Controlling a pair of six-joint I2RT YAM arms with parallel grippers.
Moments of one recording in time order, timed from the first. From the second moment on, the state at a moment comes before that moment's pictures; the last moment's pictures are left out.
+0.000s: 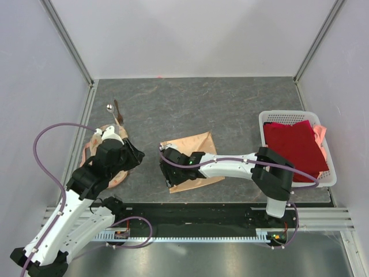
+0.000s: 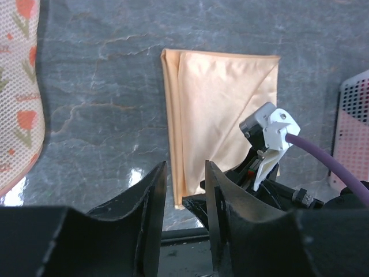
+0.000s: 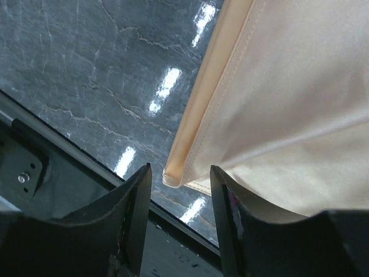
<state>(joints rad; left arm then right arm) -0.53 0.63 0.82 -0.83 -0.22 -0.79 1.17 1.81 1.21 -0.40 0.05 0.68</state>
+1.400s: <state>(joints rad) -0.52 0.64 0.82 -0.87 -0.20 -0.78 1.32 2.01 1.40 -0.56 0.37 0.73</state>
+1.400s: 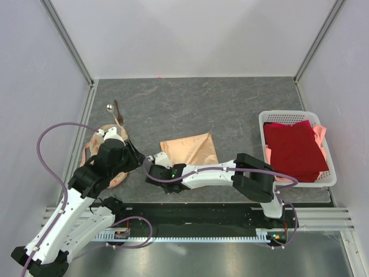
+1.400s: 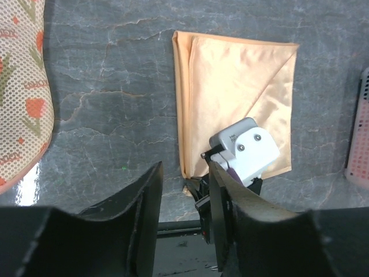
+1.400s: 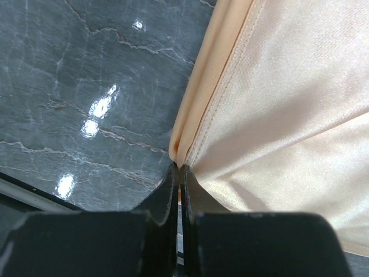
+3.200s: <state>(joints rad) -0.32 1.69 0.85 -0.26 0.33 -0.92 1.17 1.54 1.00 -0.37 0.16 0.61</state>
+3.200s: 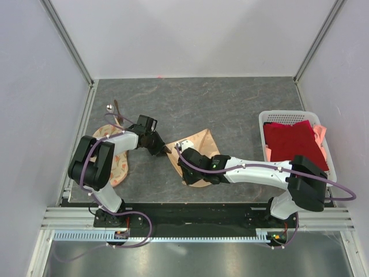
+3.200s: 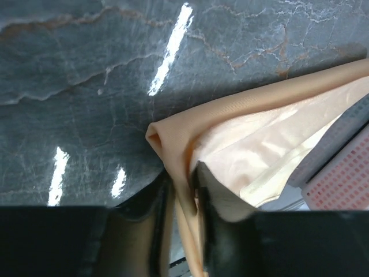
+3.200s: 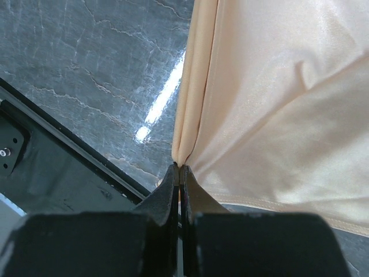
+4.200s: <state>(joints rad) -0.23 1.24 1.39 -0.82 0.13 -0.64 1.15 1.64 1.14 0.25 -0.21 0.64</state>
